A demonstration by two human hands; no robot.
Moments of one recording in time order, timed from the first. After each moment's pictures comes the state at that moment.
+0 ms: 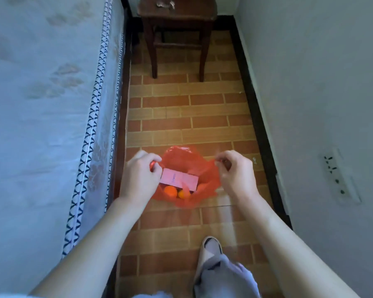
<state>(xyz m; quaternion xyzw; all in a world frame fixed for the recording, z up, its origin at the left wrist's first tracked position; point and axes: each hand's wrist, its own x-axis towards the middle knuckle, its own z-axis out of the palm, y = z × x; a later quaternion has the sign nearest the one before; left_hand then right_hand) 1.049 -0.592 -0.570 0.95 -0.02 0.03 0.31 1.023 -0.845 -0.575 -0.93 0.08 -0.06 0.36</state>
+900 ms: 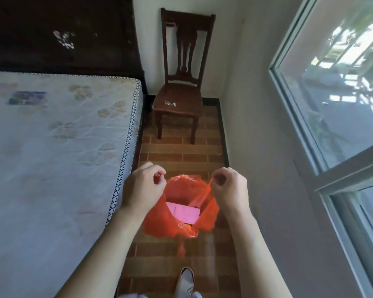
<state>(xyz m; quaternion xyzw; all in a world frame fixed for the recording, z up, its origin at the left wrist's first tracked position) 1.067 -0.663 -0.106 0.95 -0.02 0.10 0.30 1.055 -0.903 -0.122 -0.92 0.11 -0.09 0.36</state>
